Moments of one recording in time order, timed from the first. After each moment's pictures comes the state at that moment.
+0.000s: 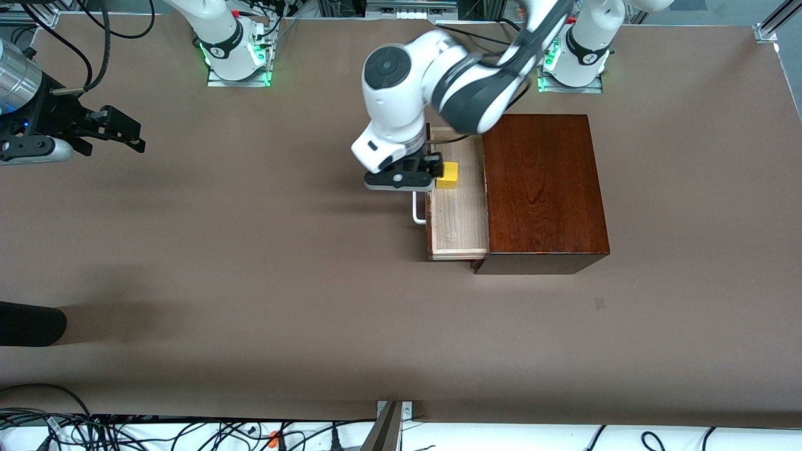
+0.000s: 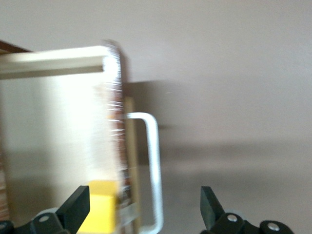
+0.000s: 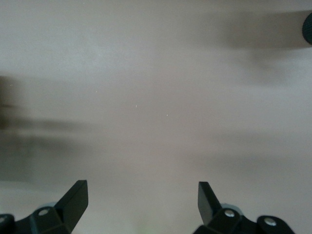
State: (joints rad) left arm -0.69 0.55 -0.11 -1.28 0.14 1.75 -0.81; right arm 0.21 0.00 -0.14 -1.61 0.05 1.58 0.03
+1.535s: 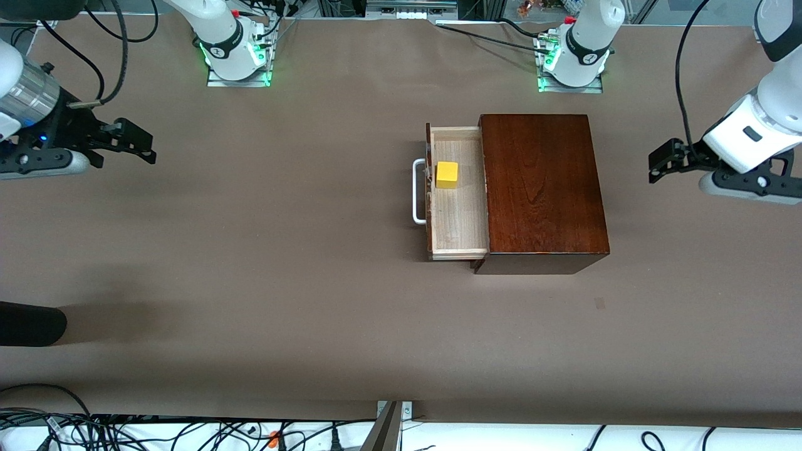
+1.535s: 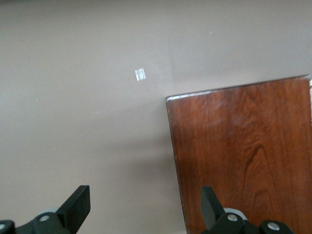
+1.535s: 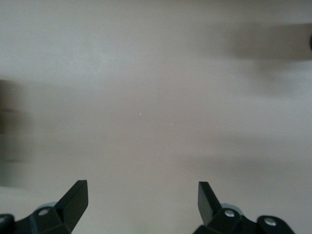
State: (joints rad) left arm -0.10 0.02 0.03 -1.68 0.01 1.68 0.06; right arm 0.23 0.03 -0.12 -1.60 0.05 1.63 0.02
